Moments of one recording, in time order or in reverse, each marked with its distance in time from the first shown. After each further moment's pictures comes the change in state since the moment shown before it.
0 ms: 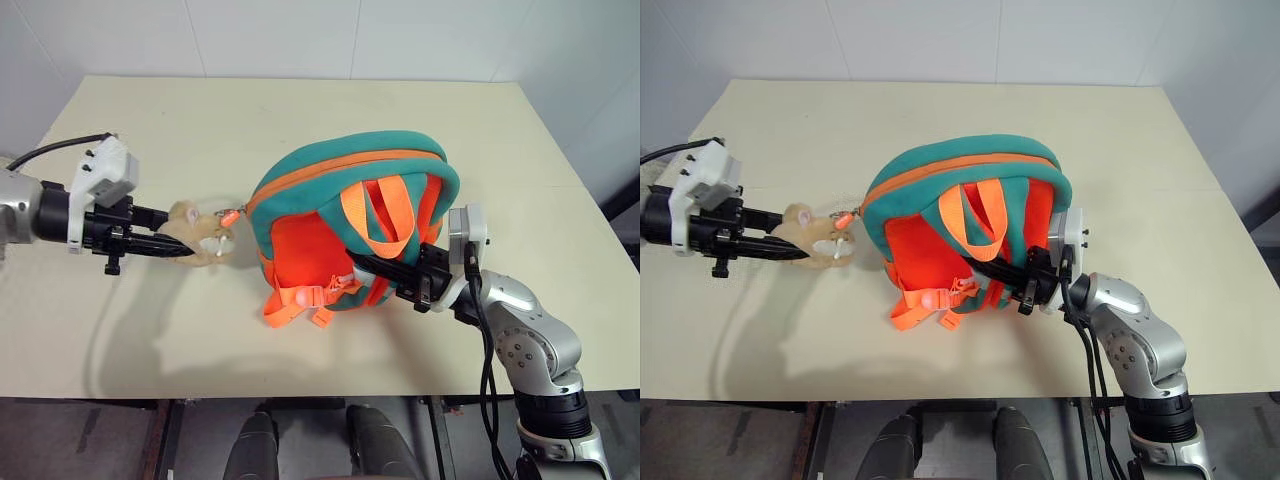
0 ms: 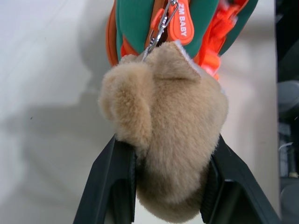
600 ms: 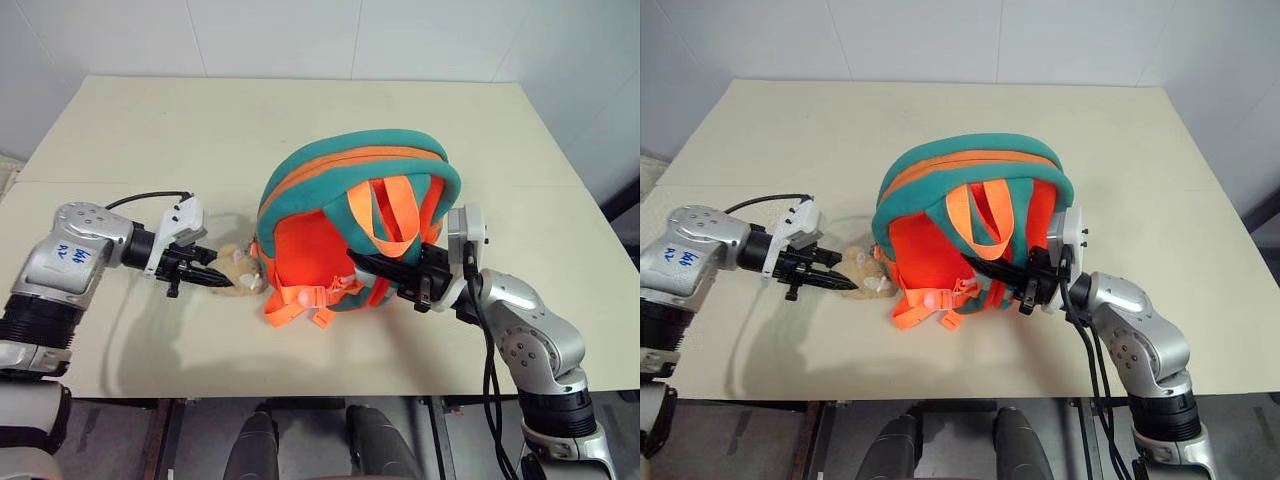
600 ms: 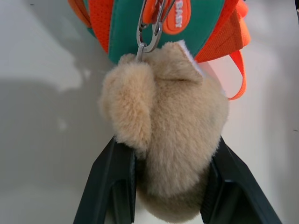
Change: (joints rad) left arm -0.030 -0.245 -0.174 0.169 0.226 -0.125 -0.021; right arm -0.006 -0.038 0.005 0.000 -0.003 0.020 -0.005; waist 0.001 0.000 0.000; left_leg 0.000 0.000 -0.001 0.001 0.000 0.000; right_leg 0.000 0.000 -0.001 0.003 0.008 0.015
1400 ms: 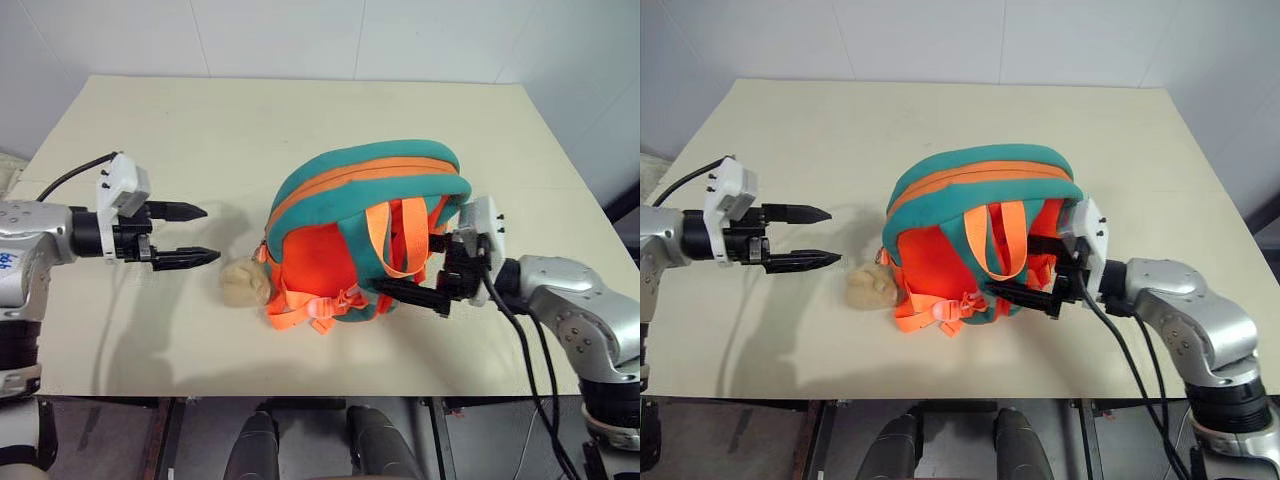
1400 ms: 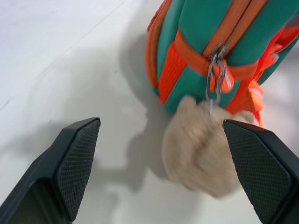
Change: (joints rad) left arm 0.178 0.023 0.388 -0.174 -0.143 0.123 0.112; right arm -0.010 -0.317 -0.074 -0.025 -0.006 0.171 0.046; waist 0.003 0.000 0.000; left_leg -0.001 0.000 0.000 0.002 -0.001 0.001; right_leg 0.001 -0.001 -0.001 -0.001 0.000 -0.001
